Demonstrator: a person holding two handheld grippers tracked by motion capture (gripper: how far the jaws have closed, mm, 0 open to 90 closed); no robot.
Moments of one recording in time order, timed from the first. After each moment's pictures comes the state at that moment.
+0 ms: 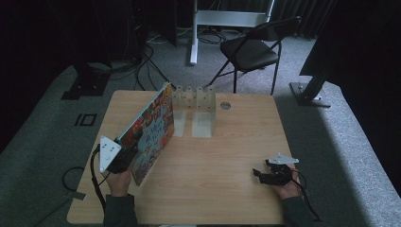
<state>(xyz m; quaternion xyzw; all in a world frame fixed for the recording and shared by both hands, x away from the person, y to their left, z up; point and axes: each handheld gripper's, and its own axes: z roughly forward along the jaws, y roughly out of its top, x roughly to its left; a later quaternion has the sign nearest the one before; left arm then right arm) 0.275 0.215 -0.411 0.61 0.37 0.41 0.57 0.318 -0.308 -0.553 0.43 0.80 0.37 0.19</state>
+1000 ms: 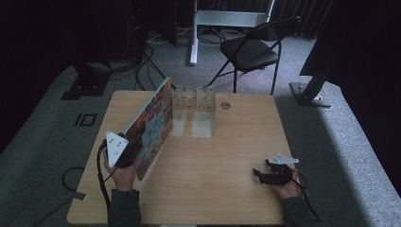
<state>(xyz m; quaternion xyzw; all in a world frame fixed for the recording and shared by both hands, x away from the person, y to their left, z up) 0.284 0.199 -0.401 0.60 0.37 0.45 0.55 0.318 -0.308 -0.553 0.43 0.80 0.37 0.19</state>
